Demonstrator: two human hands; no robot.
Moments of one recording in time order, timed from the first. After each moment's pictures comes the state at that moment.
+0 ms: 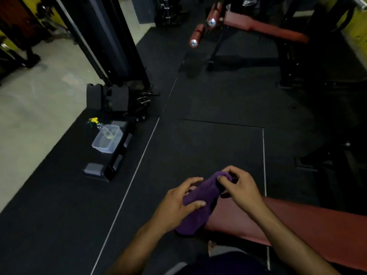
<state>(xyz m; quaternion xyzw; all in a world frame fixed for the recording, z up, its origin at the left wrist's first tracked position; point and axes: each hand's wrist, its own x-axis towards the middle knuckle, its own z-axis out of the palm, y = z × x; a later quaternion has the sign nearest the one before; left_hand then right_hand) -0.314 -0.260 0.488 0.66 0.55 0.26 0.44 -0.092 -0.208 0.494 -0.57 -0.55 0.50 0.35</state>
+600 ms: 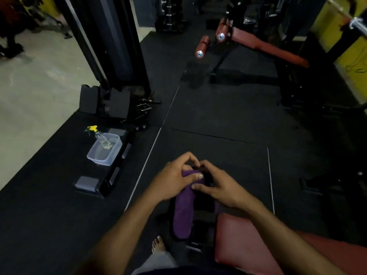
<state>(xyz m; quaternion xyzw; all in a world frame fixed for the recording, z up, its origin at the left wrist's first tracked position) -0.511 -0.091 0.544 0.66 0.51 0.29 0.46 -0.311 -0.075 0.521 -0.40 -0.76 0.47 0.21</state>
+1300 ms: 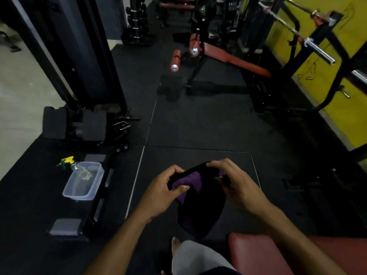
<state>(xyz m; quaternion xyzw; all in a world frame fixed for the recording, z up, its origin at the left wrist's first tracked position) -0.639 0.015 0.528 0.66 0.43 0.35 0.50 -0.385 -0.006 0.570 -0.48 -0.79 0.24 0.28</state>
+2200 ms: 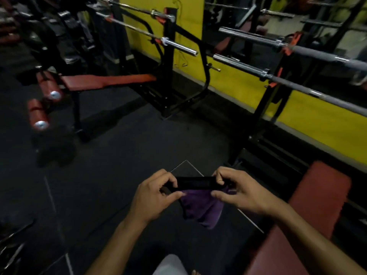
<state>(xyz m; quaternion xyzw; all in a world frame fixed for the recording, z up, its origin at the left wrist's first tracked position) -0.345 0.349 0.531 0.89 0.16 0.23 0.35 -0.148 0.150 0.569 -0.69 -0.54 0.28 0.40</state>
